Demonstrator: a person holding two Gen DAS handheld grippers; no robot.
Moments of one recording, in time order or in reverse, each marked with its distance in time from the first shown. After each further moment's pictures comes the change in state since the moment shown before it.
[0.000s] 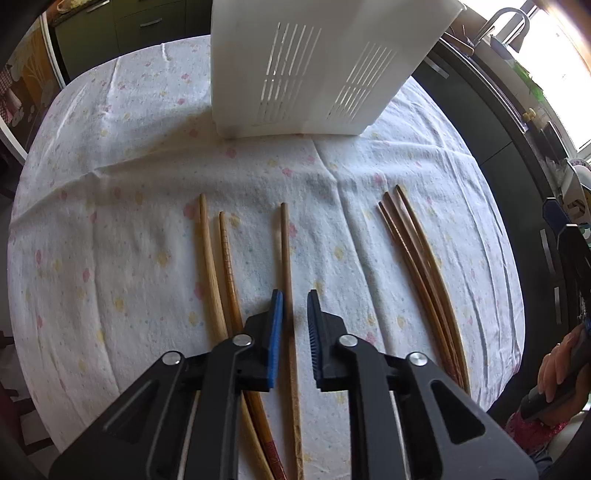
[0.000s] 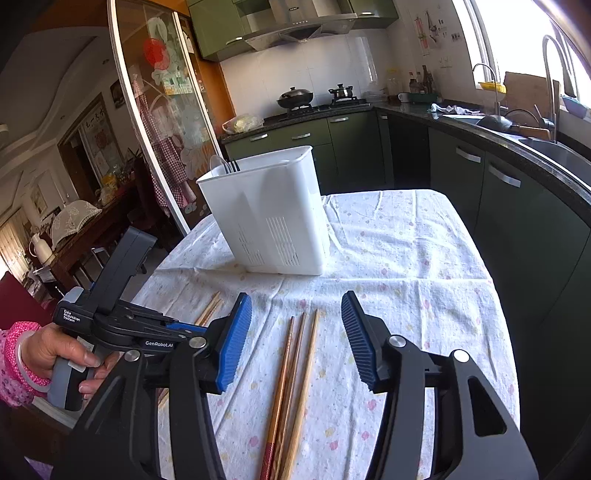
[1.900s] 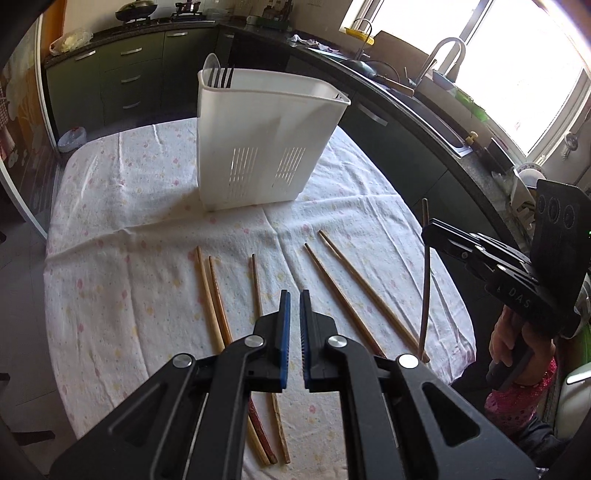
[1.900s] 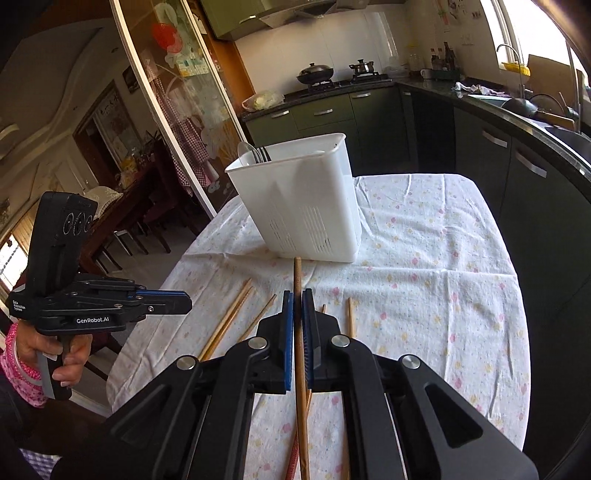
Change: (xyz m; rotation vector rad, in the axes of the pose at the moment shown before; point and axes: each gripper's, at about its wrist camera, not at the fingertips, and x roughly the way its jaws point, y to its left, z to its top) left arm -0.118 -0.016 -0.028 0.099 -0.239 -0.105; right arm -0.006 0.013 0.018 0.005 0.066 0.113
